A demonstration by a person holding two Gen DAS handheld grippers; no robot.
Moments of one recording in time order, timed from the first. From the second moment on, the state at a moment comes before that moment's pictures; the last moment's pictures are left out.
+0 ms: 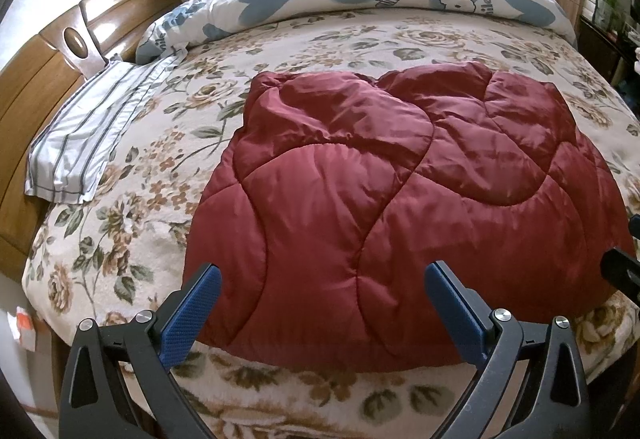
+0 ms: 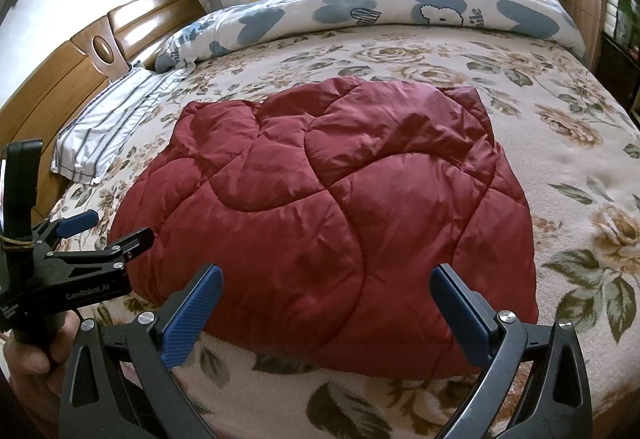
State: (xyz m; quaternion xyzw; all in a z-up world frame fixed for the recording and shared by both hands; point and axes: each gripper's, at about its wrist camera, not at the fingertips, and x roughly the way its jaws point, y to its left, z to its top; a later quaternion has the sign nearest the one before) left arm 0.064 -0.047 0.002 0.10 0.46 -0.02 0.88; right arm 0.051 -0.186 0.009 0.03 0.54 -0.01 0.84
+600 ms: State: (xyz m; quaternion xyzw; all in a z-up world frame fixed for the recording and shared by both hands) left arm 0.078 -0.046 -0.002 0.10 0.47 -0.02 0.88; right arm 0.059 -0.196 0.006 0.03 0.54 -0.02 0.84
